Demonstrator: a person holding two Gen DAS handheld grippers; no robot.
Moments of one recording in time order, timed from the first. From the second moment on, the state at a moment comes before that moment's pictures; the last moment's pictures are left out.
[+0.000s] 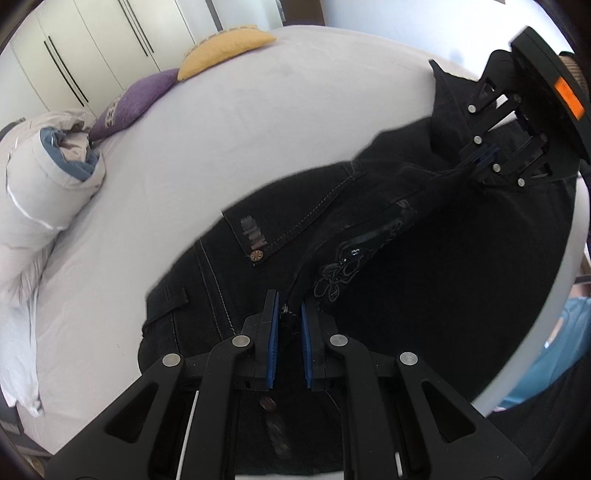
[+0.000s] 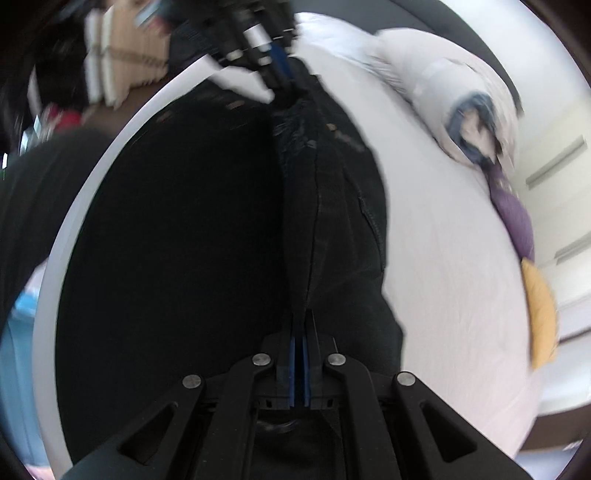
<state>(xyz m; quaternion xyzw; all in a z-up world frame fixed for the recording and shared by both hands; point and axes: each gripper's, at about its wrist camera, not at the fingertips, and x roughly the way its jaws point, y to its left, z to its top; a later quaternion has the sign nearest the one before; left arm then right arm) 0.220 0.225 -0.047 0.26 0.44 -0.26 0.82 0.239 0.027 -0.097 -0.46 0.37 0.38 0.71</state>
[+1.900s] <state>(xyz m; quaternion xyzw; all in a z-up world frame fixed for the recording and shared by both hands) 0.078 0.243 -0.146 0.52 0.39 -0.19 0.74 0.054 0.081 -0.174 -0.71 0.24 0.31 0.58</state>
